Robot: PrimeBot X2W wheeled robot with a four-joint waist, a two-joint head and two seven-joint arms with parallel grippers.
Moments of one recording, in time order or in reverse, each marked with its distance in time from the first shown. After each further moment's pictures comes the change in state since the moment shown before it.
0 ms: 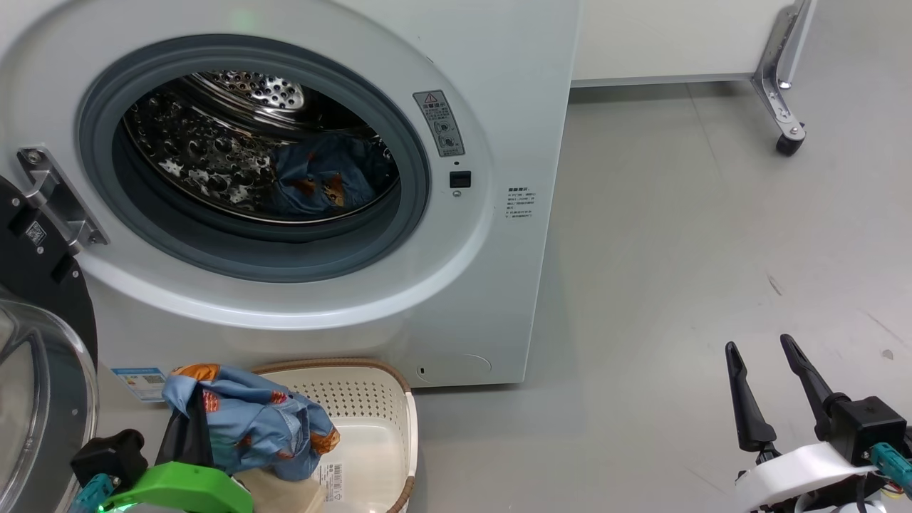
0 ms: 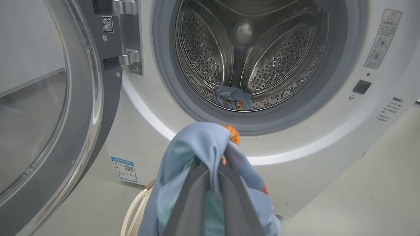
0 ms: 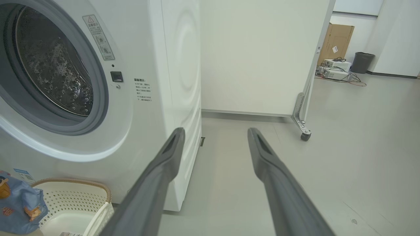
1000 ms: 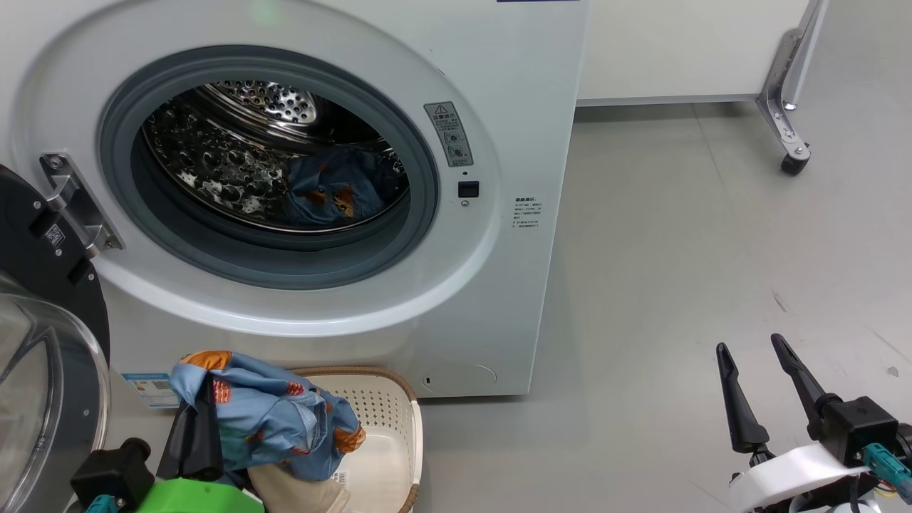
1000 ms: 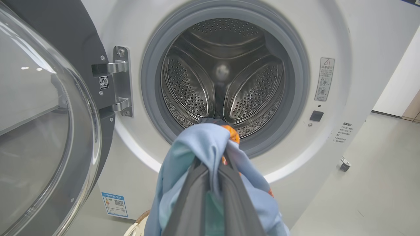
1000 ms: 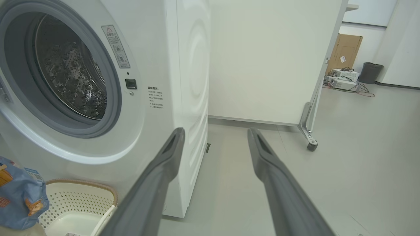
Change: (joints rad) left arm 0.118 0.002 -0.037 -0.269 0.040 0.021 0.000; right arm 0.004 -0.011 0.026 -0.012 0.000 0.000 0.000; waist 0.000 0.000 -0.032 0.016
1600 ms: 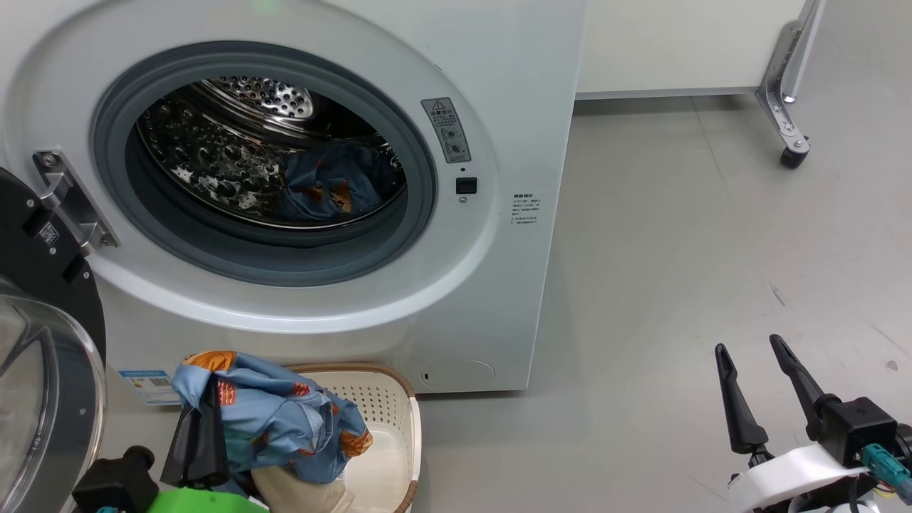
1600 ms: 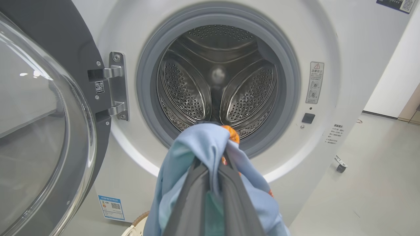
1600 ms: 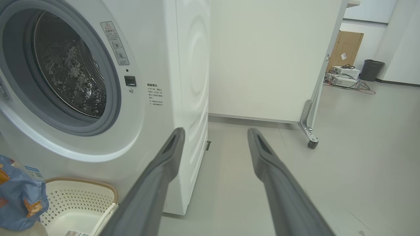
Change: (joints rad) left arm 0.044 0.002 -0.025 -0.085 0.000 0.035 0.000; right arm 0.001 0.000 0.004 -0.001 0.003 0.000 0.000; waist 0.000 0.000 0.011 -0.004
